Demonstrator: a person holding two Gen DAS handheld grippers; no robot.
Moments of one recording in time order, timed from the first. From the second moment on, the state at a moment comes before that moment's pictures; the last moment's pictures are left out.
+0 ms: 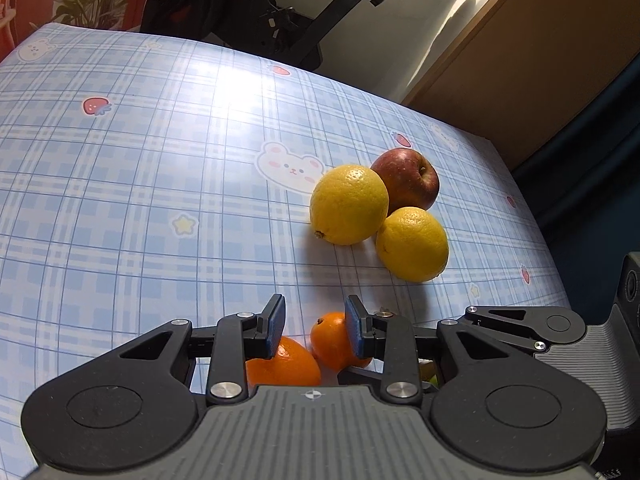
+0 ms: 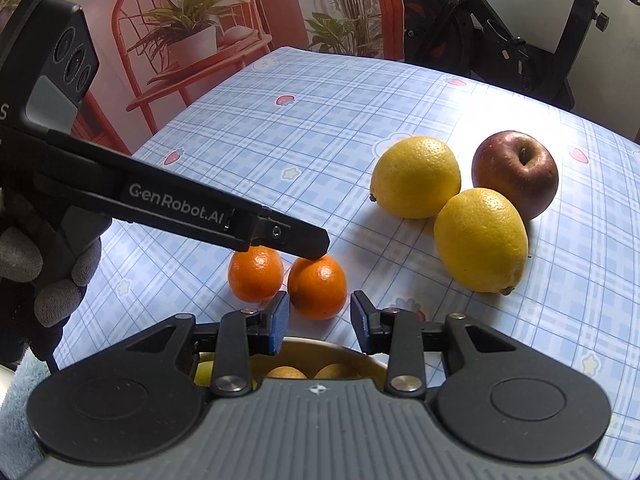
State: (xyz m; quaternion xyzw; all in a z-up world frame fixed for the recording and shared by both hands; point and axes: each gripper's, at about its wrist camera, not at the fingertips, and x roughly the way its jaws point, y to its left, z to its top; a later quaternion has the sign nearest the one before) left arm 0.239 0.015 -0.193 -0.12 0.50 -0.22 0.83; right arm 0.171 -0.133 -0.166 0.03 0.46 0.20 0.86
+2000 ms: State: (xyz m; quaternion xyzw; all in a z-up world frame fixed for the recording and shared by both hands) left arm 0.117 -0.014 -0.150 -0.09 0.47 -0.28 0.83; right arm 0.044 -0.143 -0.131 0.07 0.42 0.19 0.88
